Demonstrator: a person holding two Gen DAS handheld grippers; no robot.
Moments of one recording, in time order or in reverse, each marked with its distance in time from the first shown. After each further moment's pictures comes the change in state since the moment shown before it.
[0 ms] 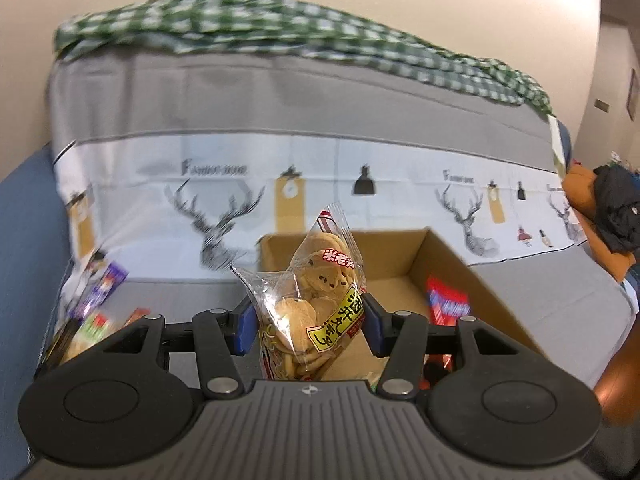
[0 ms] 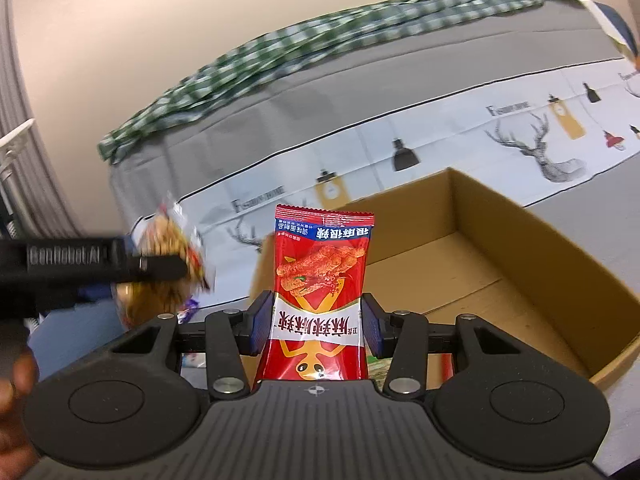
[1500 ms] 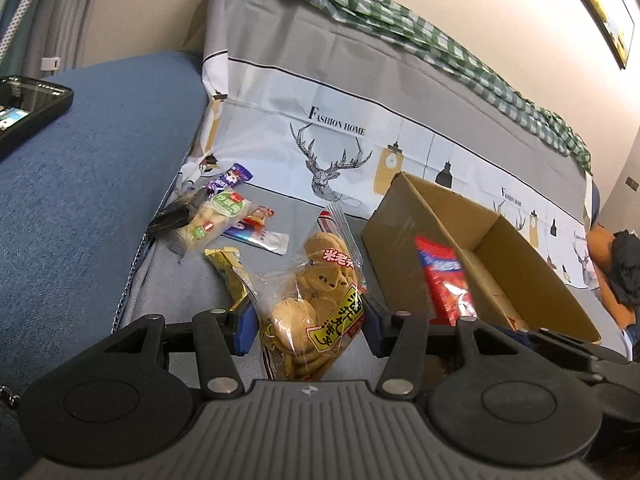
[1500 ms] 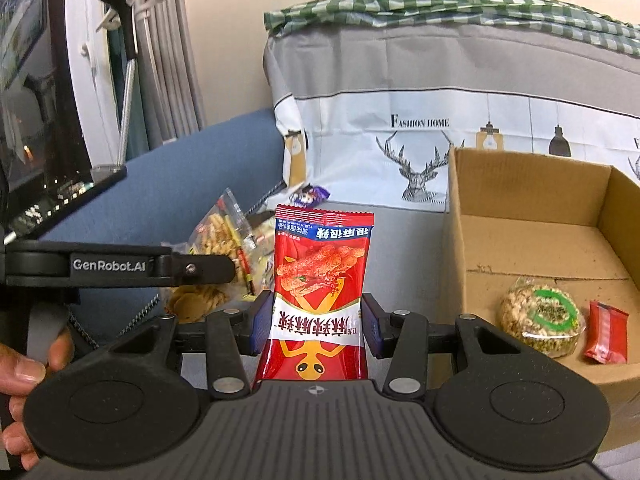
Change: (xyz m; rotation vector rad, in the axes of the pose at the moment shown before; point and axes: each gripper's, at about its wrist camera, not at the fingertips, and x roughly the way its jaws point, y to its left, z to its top) left arm -0.074 0.162 -0.152 -0.275 -0.024 0.050; right arm -0.006 0.113 -0.089 -0.391 0.176 0.249
